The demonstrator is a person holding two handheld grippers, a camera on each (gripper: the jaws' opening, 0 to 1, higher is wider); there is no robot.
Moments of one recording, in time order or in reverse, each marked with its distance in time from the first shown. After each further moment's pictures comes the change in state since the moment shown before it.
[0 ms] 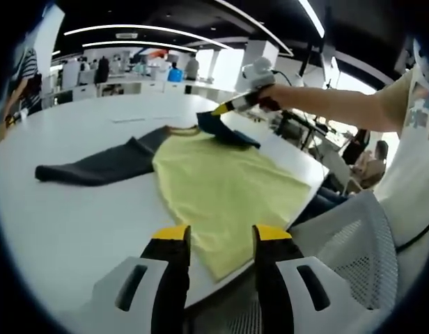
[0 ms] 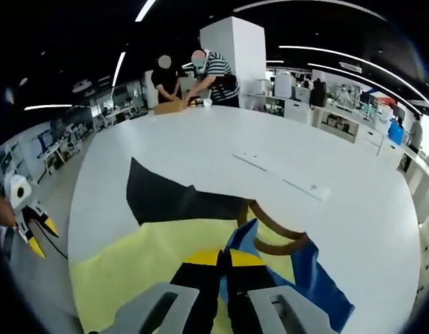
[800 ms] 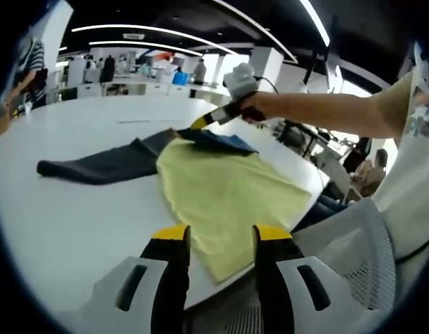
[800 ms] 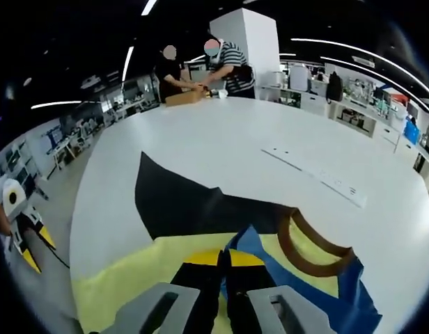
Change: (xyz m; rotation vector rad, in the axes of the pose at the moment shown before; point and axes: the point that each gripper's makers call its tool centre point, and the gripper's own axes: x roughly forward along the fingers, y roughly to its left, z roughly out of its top) left arm -0.002 0.005 0.004 -0.032 -0.029 0.008; right arm 0.066 0.044 0.009 -0.022 0.056 0.080
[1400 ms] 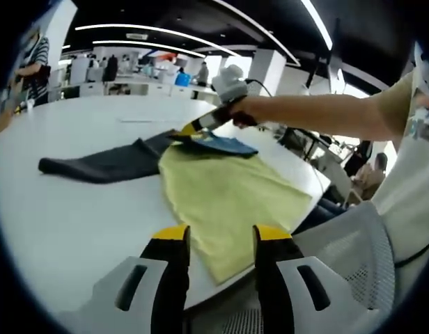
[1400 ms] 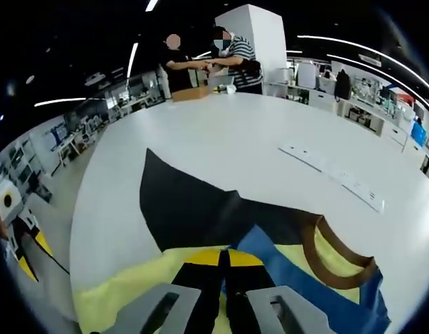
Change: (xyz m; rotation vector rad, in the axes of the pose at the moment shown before) left arm -0.004 0.003 0.000 -0.018 -0.011 0.007; right arm 0.028 0.027 0.008 -0.009 0.013 0.035
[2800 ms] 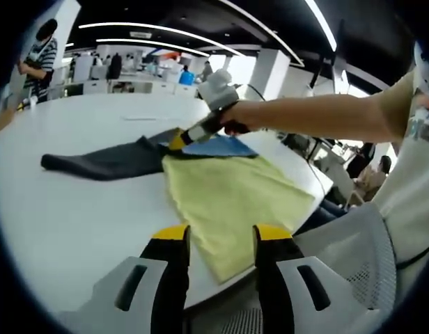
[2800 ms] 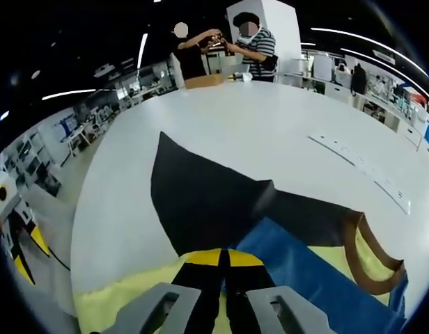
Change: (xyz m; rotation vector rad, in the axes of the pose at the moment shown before) left arm 0.001 0.006 -0.002 -0.016 0.005 0.021; right arm 0.040 0.027 -0.014 -0.030 0.074 0.072
